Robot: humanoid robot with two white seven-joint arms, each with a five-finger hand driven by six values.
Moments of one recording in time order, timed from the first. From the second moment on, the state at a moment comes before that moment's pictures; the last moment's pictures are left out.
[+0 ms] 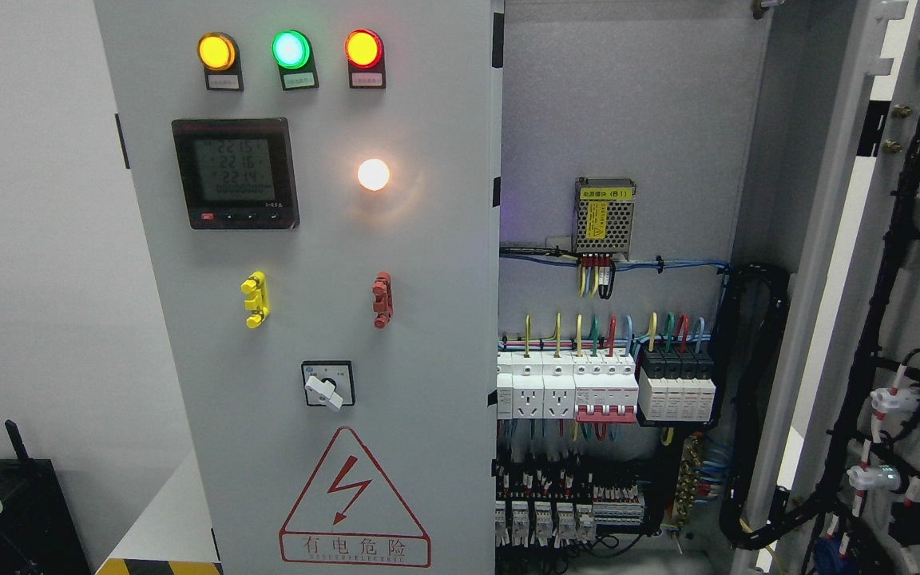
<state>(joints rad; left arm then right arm) 0.04 -0.06 0.00 0.00 0.00 -0.10 -0.13 0.15 -0.04 0.23 -1.92 -0.02 -0.09 0.19</state>
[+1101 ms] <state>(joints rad) 0.04 -0.07 0.00 0.00 0.00 -0.10 -0.13 -0.20 0.07 0.20 -1.76 -0.06 0.12 0.19</state>
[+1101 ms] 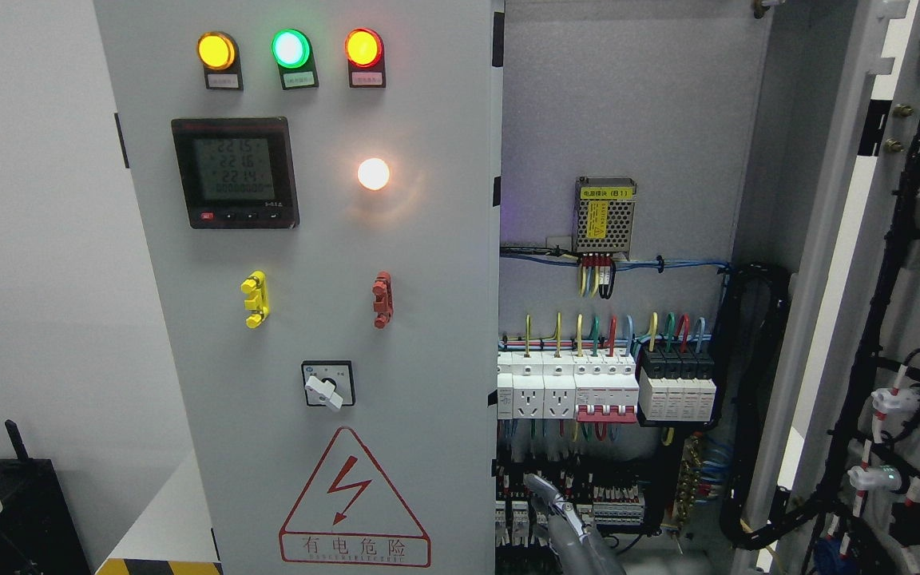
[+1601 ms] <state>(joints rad) 0.04 -0.07 0.00 0.00 0.00 -0.10 -0.13 -0.27 0.08 0.19 -1.64 -0.07 0.12 0.19</state>
